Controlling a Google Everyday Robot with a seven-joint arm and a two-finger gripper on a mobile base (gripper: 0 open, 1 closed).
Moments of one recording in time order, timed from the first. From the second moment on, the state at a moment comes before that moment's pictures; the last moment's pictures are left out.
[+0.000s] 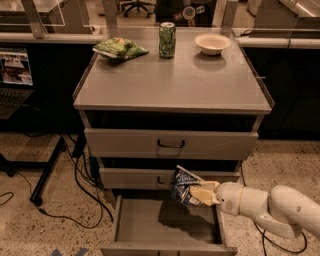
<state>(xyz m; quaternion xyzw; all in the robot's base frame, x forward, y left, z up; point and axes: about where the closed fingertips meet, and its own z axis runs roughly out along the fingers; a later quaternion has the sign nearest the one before) 0.489 -0.128 0.594 -0.24 0.78 0.39 0.42</state>
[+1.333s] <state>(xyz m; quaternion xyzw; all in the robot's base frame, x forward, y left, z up) 0.498 -0.128 0.431 -0.10 0.83 0.40 0.38</state>
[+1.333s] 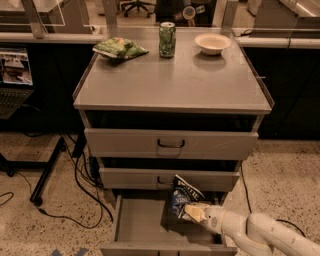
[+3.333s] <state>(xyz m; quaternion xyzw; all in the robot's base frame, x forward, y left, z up) 0.535 -0.120 0.317 -0.06 0.89 0.37 0.25</state>
